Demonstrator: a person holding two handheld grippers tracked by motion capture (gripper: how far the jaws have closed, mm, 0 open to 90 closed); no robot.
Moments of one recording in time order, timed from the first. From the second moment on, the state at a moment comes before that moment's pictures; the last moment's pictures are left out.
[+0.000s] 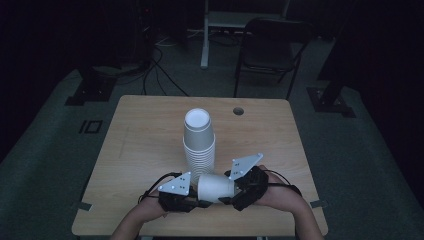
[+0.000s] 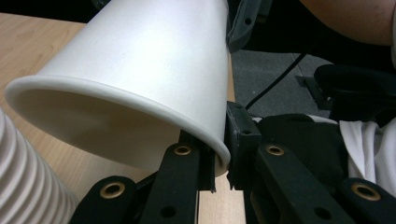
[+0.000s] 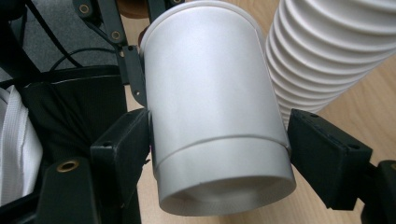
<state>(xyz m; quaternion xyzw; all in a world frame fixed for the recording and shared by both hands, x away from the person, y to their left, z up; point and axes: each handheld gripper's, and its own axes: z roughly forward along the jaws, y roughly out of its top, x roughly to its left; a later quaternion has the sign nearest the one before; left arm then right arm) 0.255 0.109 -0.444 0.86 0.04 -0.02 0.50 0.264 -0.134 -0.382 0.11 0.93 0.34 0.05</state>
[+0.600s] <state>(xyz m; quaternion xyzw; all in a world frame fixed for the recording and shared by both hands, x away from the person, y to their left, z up) 0.255 0.111 -0.438 0.86 0.03 -0.01 0.52 0.270 -0.128 -0.395 0.14 0.94 0.32 0.02</state>
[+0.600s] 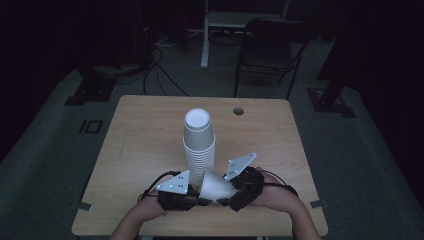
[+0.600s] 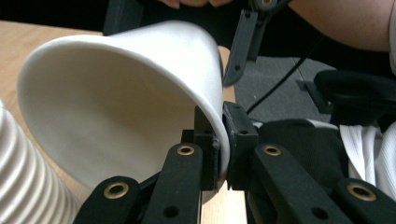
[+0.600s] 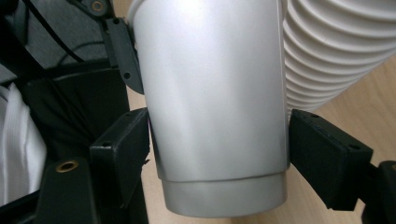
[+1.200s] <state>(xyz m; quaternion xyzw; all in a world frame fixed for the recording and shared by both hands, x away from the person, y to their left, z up) 0.255 0.108 -0.437 0.84 0.03 -0.02 0.54 0.272 -0.111 -0.419 0.14 0.94 0.30 0.00</state>
